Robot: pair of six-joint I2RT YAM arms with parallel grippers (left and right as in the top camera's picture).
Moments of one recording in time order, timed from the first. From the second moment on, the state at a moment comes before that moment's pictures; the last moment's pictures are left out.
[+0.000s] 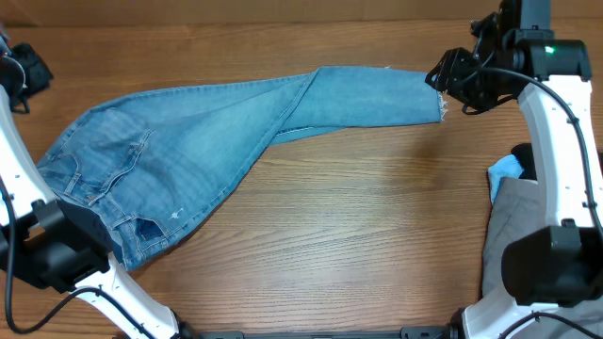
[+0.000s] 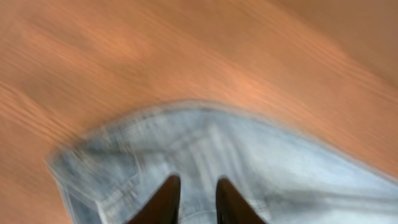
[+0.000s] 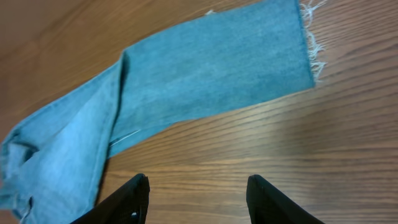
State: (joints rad) left arm 0.52 2.10 2.27 -1.17 0.09 -0.12; right arm -0.04 1.82 1.84 -1.14 -0.34 0.33
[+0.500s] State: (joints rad) left arm 0.29 2.10 1.67 -1.31 0.12 -0.20; right arm -0.04 1.84 1.84 -1.18 -0.32 0.33
